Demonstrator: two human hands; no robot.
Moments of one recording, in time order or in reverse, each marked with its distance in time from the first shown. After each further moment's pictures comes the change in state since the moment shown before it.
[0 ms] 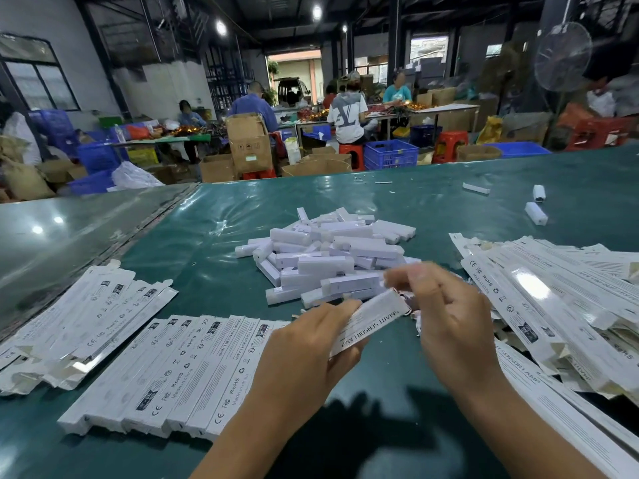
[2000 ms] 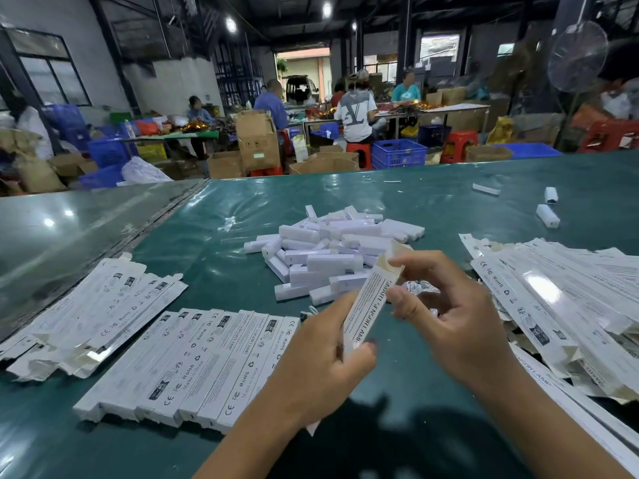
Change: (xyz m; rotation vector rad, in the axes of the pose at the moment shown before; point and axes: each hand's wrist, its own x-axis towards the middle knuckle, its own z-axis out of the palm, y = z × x) left_hand 0.002 0.010 0.000 -0.559 -0.108 -0.212; right_hand 0.006 0.000 -0.005 0.135 -0.220 -0.162
